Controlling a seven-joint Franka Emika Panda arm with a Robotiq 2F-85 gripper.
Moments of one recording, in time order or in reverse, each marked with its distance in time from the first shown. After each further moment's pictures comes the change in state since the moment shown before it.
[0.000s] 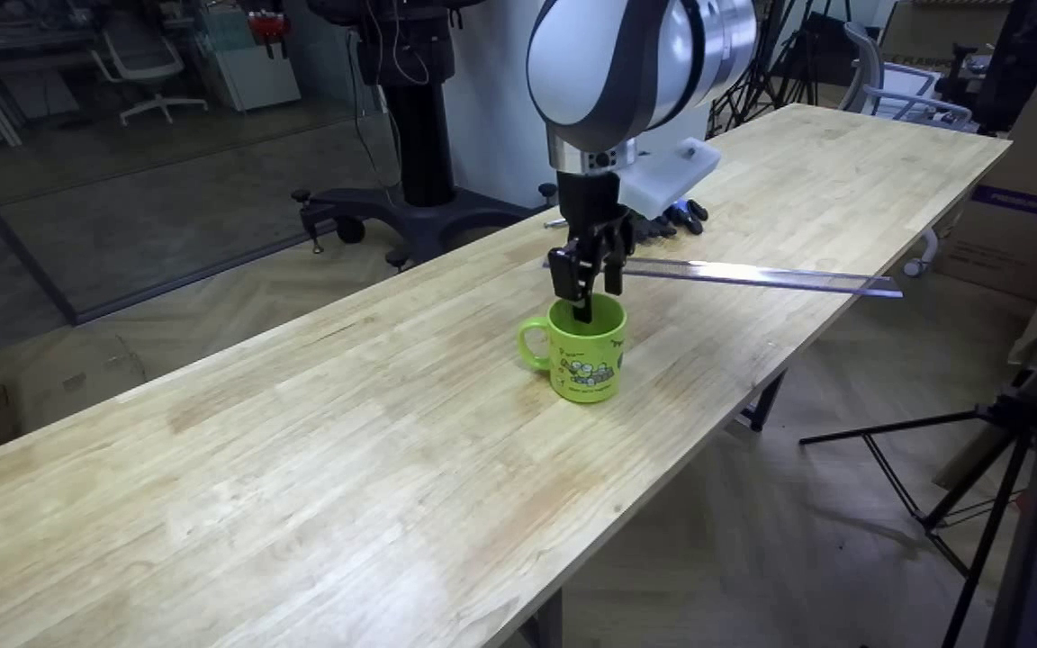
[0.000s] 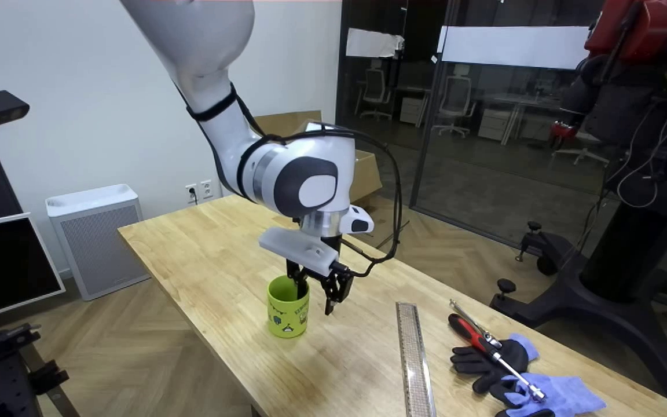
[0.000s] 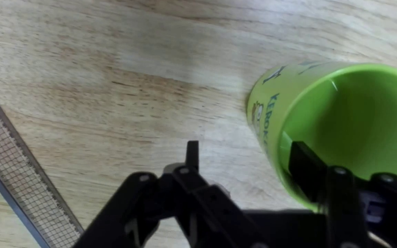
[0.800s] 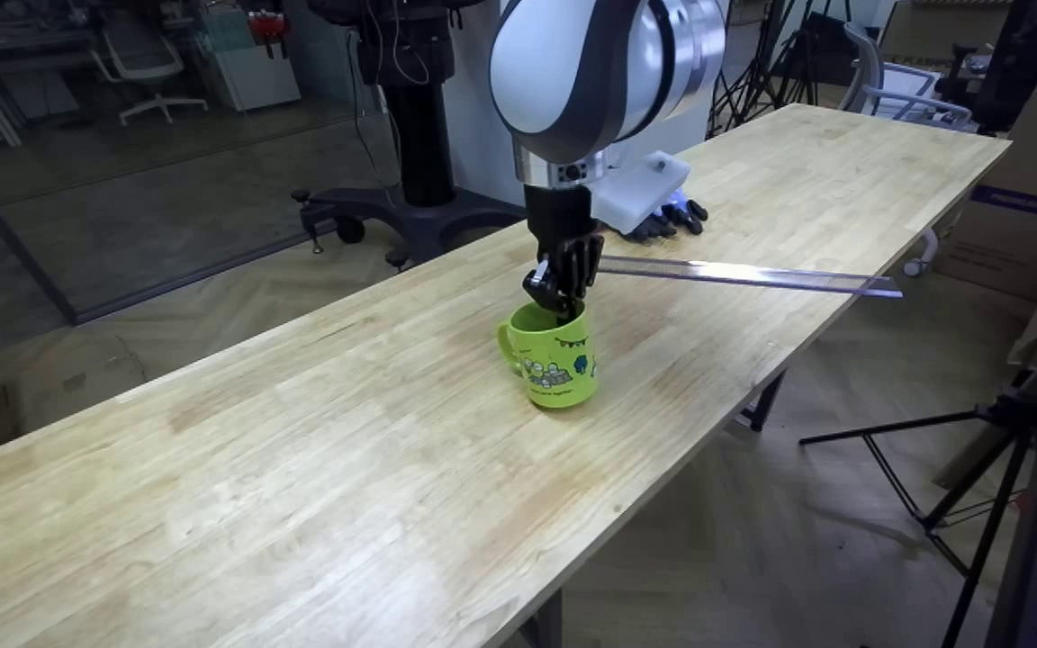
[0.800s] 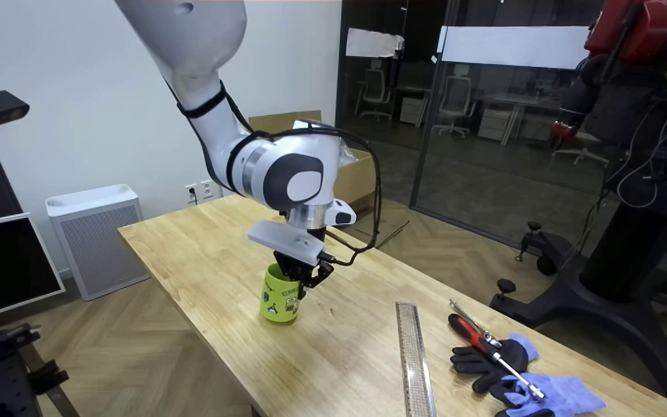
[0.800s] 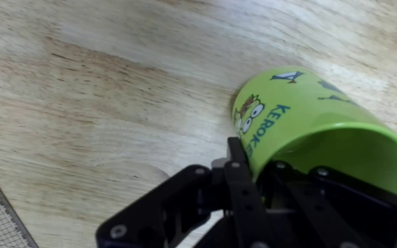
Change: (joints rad) arm -0.001 0.013 0.071 0.017 0.004 -0.008 -0.034
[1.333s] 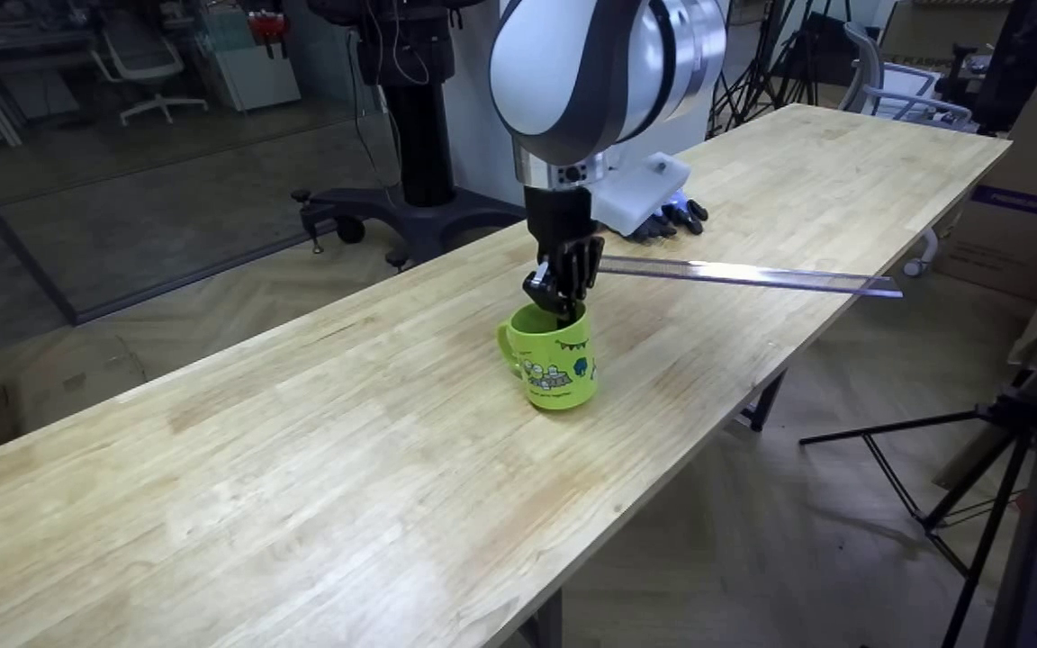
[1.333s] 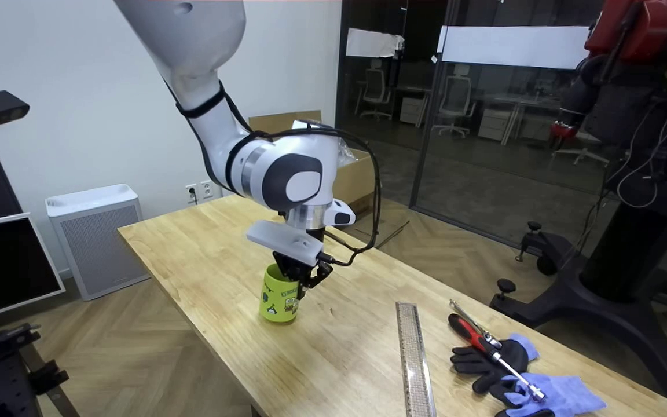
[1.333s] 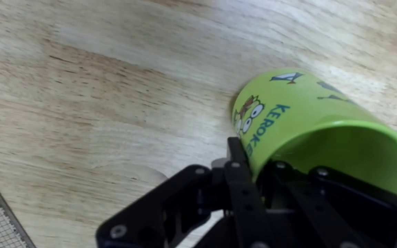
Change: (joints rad) arm 0.001 -0.001 0.000 -0.004 0.000 0.001 0.003
